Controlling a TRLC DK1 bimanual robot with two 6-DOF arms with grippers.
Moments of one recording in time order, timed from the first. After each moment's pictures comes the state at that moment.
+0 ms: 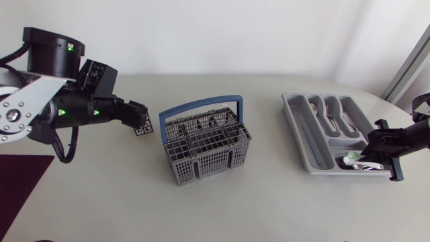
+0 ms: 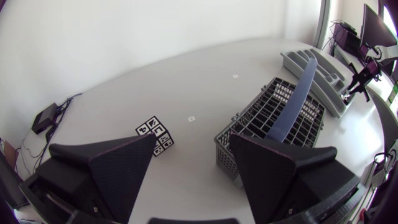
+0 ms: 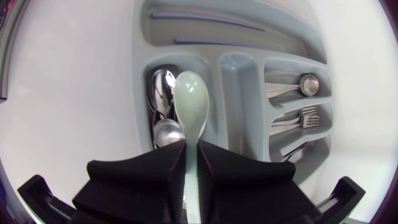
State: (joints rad) left arm -0.31 1.25 0.88 -0.28 -0.06 0.12; right arm -0.56 1.87 1.13 -0.64 -0.29 -1.95
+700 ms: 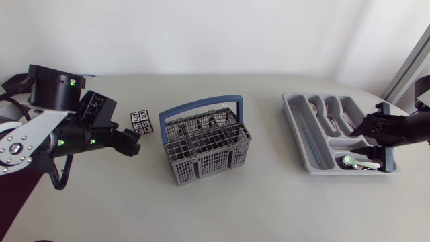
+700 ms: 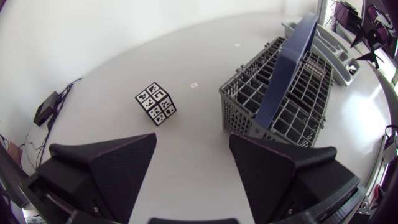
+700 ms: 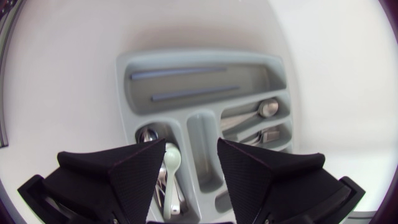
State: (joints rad) left arm -0.29 1.19 0.71 -0.27 -0.07 0.18; right arm -0.42 1.56 0.96 -0.55 -0.35 -1.71
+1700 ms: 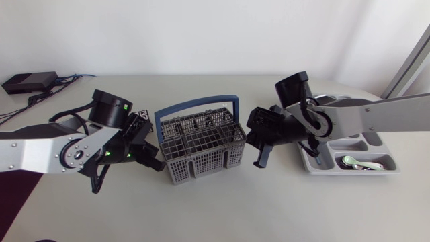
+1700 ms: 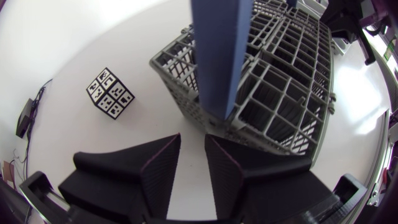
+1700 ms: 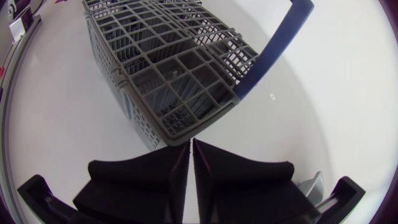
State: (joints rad) left arm -0.40 1.47 0.70 -0.11 -0.05 0.20; right arm 0.40 1.68 0.91 -0.11 -0.25 -0.79
